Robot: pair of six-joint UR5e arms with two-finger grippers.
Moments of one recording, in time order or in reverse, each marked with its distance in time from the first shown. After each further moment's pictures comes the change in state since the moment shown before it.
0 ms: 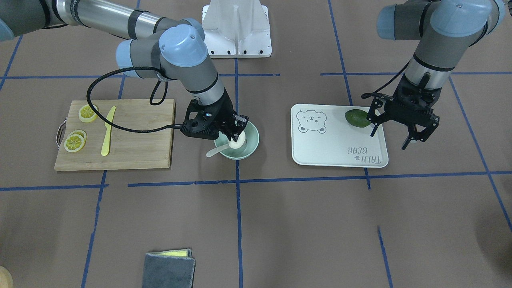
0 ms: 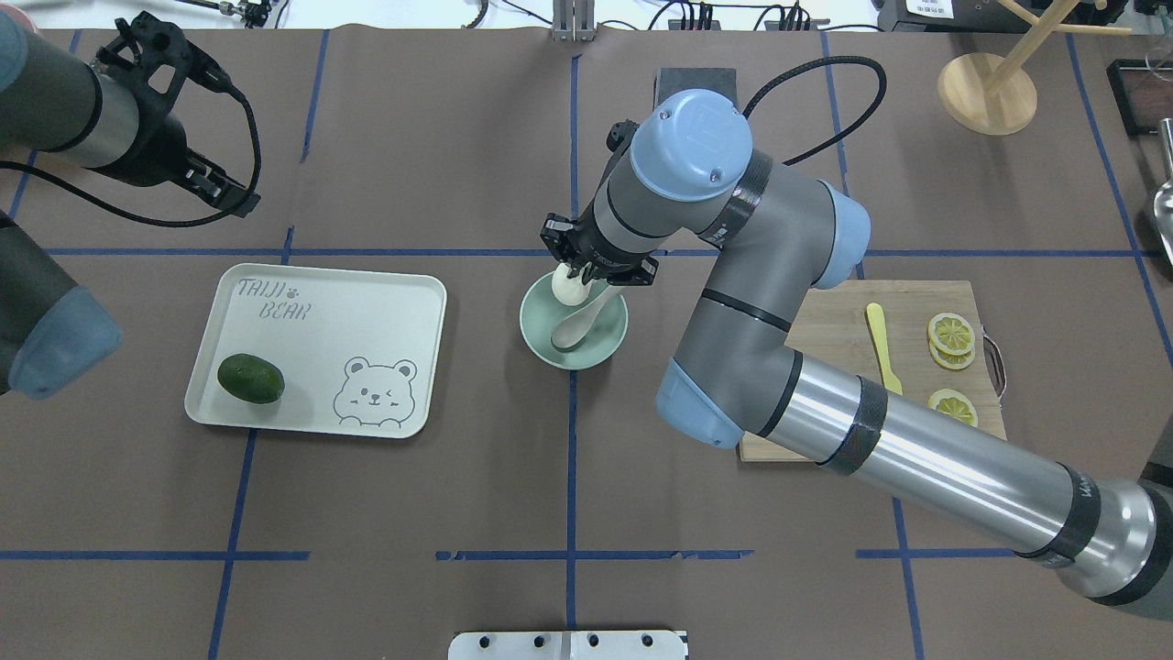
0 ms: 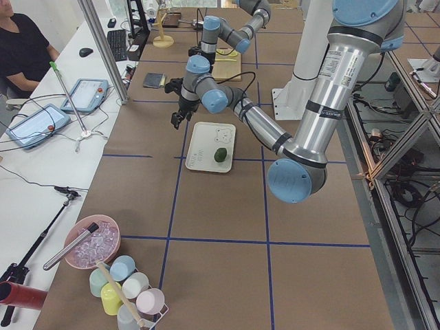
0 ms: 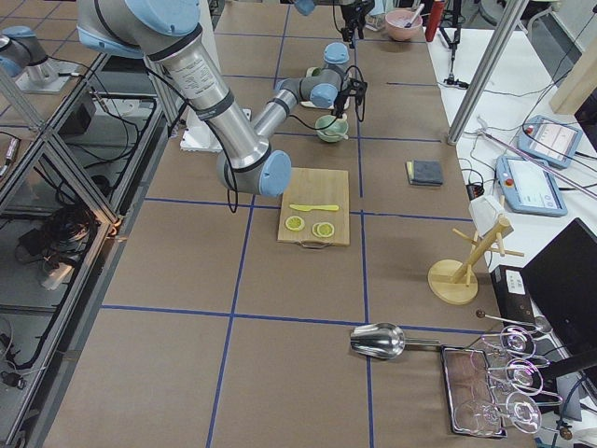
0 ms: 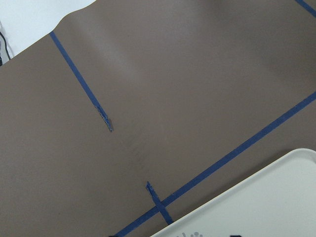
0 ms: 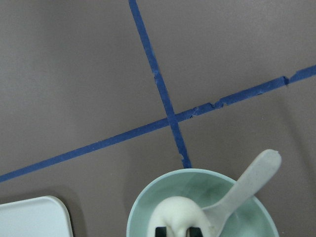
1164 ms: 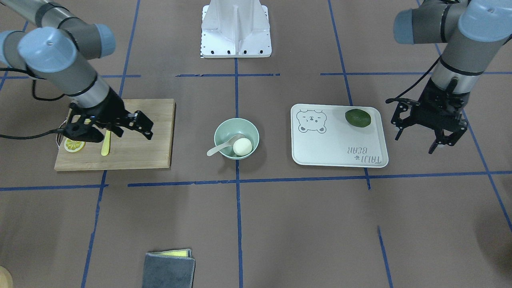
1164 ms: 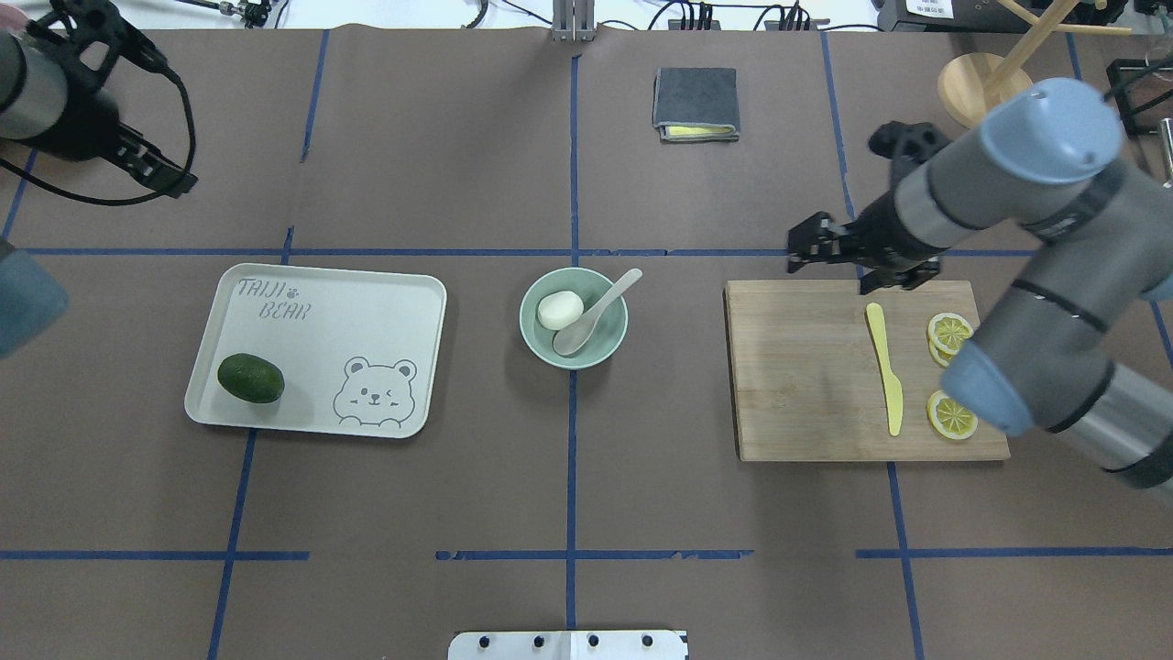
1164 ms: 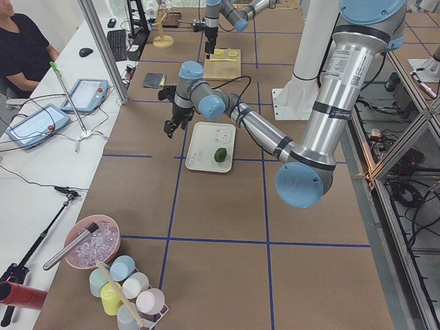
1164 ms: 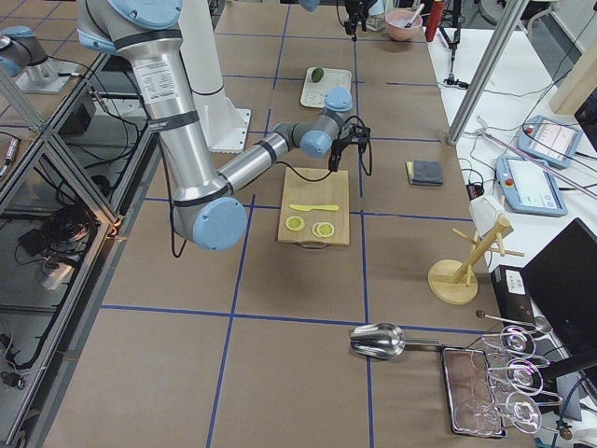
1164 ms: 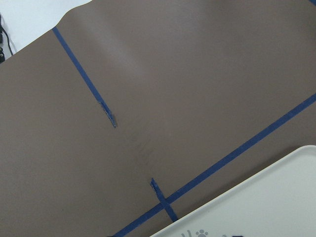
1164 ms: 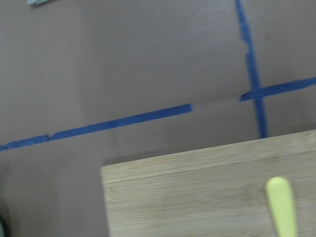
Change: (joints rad) left arm -0.124 0.044 0.040 0.006 -0.065 0.173; right arm 0.280 -0.526 0.298 0.022 0.246 -0.389
